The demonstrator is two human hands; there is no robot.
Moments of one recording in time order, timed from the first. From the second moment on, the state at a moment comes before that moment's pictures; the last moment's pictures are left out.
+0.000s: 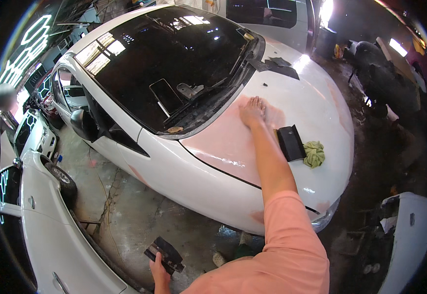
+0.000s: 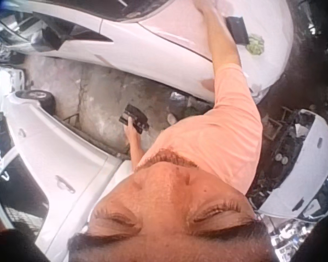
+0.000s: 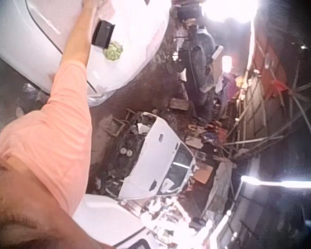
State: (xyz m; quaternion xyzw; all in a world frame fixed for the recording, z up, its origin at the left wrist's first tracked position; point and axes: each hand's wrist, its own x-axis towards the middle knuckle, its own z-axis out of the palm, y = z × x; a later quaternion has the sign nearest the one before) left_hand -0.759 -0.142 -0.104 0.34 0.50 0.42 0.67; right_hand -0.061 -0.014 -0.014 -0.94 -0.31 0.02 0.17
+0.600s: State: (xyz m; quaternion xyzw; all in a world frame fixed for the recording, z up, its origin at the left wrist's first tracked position) left_hand -0.785 -0.102 -0.086 0.40 0.44 0.40 0.70; right_hand -0.219 -0.052 -0.012 -0.94 -0.28 0.00 0.20
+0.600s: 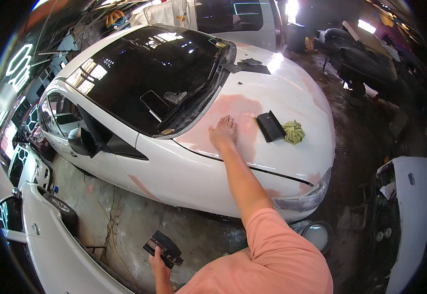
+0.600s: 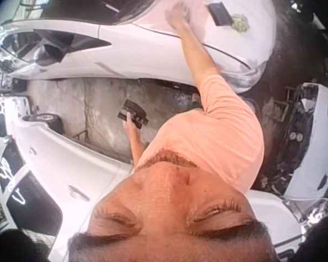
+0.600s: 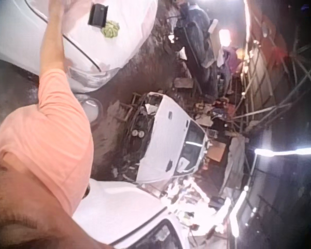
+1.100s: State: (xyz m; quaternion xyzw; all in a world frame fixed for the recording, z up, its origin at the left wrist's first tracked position) left_hand -0.816 -0.101 -0.084 0.42 0.41 0.35 0.73; right_hand -0.324 -0.092 -0.019 -0.92 -0.33 -0.01 0.23
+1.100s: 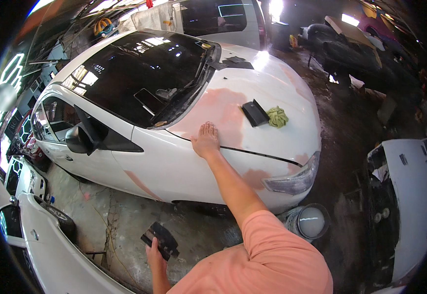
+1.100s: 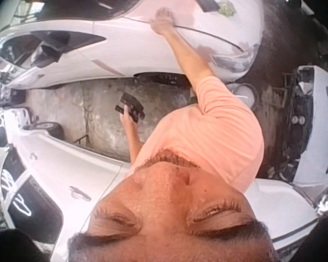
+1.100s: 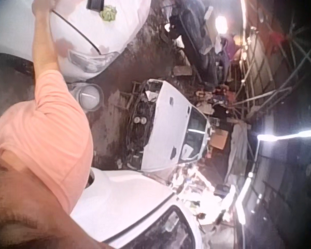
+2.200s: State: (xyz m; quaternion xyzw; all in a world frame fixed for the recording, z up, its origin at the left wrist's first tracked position) left_hand -0.473 -0.373 -0.201 0.83 0.04 -0.18 0.52; right_hand -0.504 -0.537 -0.133 -0.92 -0.14 -0.11 0.36
